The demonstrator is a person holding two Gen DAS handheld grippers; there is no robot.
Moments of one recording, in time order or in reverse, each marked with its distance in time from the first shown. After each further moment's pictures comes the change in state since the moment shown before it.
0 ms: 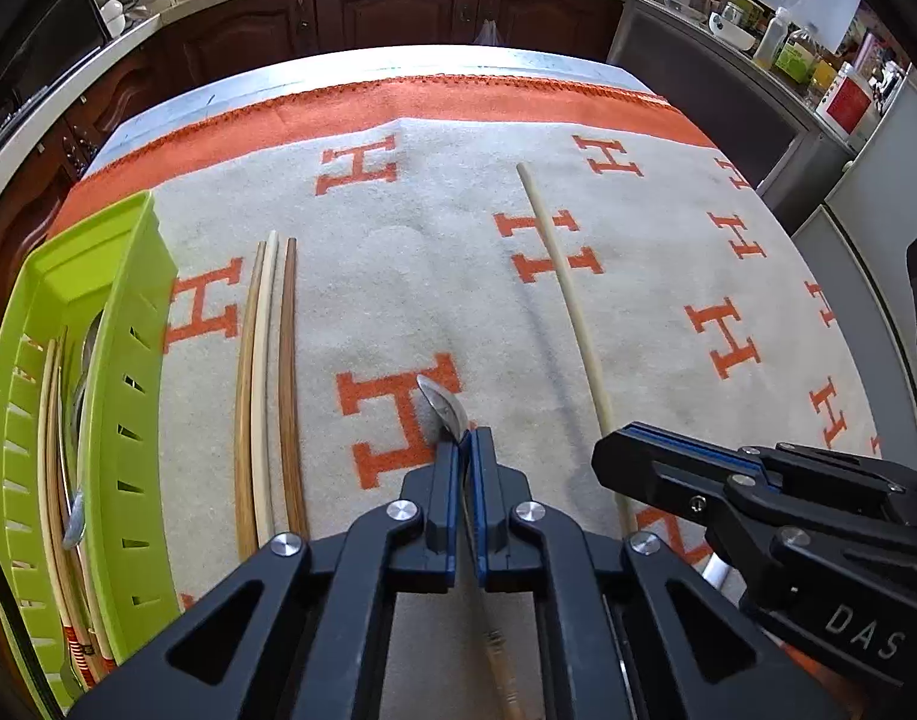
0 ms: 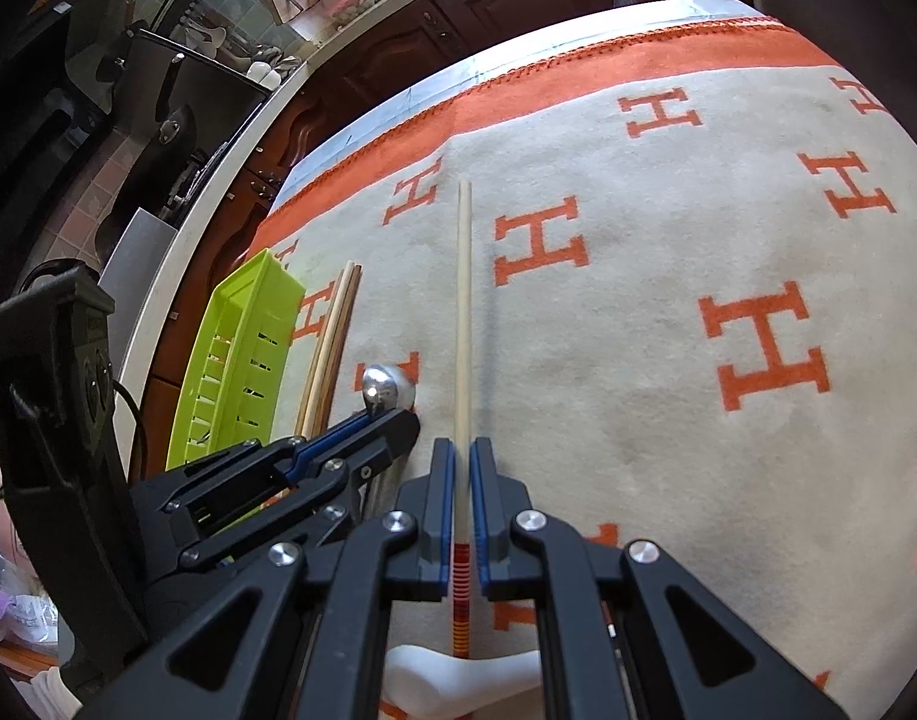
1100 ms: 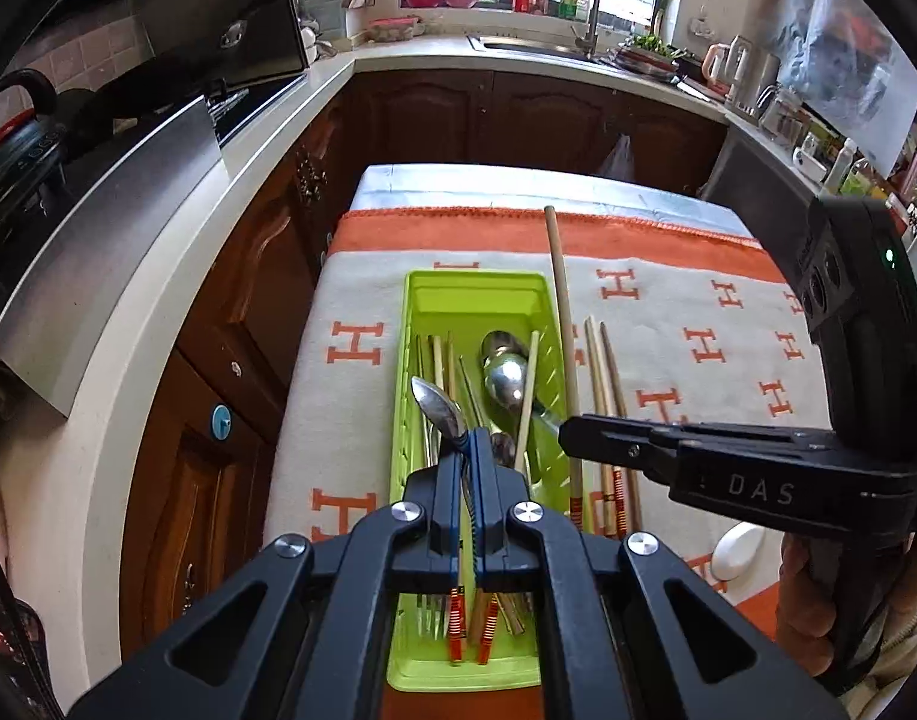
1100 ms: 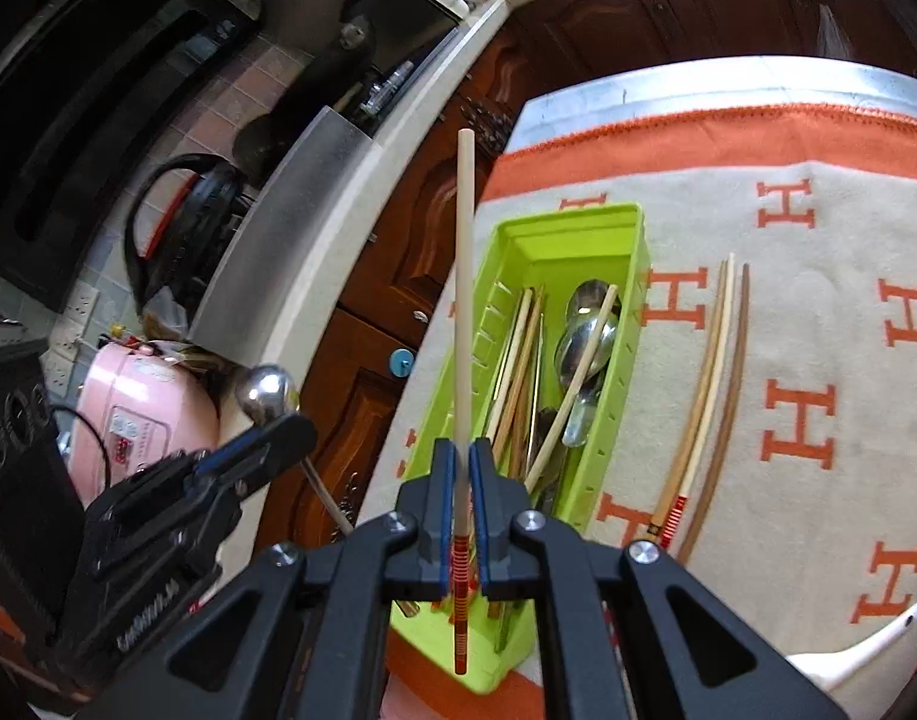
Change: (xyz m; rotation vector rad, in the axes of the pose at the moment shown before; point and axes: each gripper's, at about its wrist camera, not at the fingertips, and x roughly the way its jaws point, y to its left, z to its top) left arm -0.181 0.159 -0.054 -0.161 -0.174 0.186; right arm 0.032 0.193 -0.002 -0.191 0.134 0.229
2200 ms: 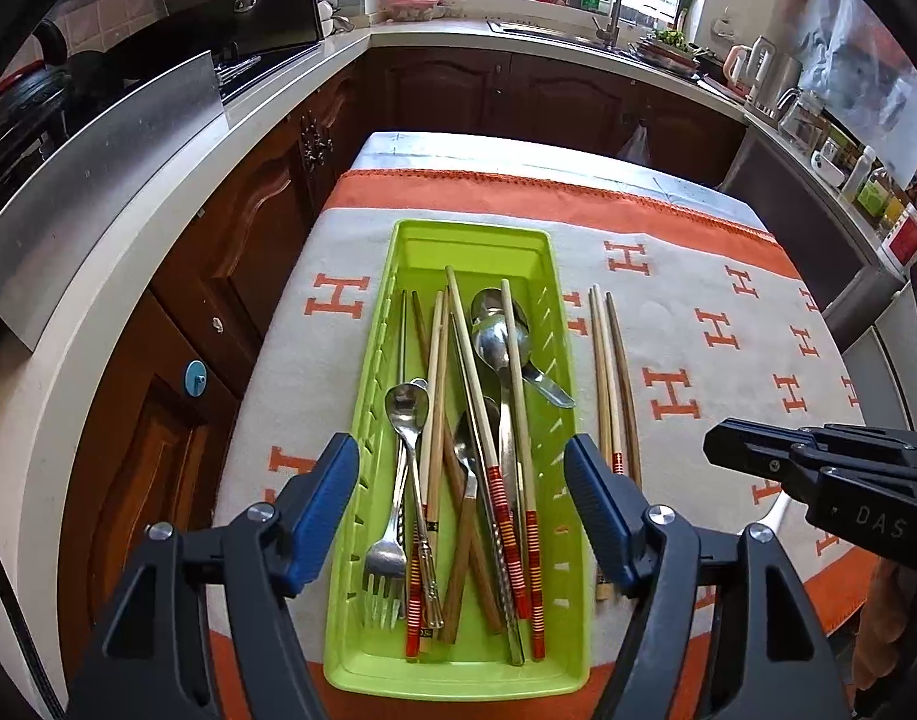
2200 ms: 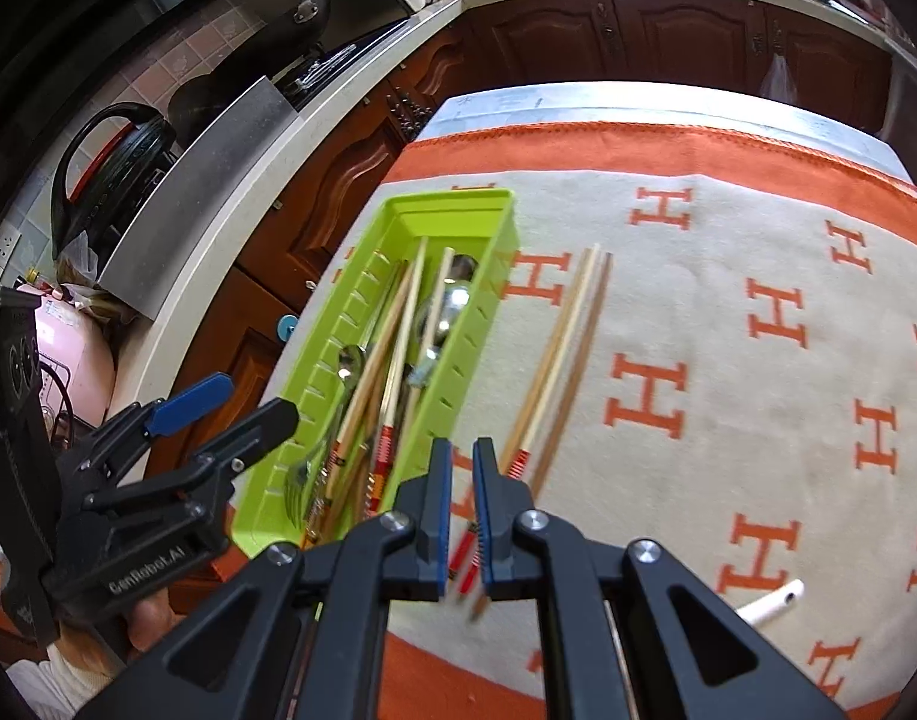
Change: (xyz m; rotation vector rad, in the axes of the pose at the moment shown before) left arm 0.023 -0.020 -0.026 -0.059 0.002 0.000; right arm -0.044 -0.030 -0.028 -0.099 0.006 -0.268
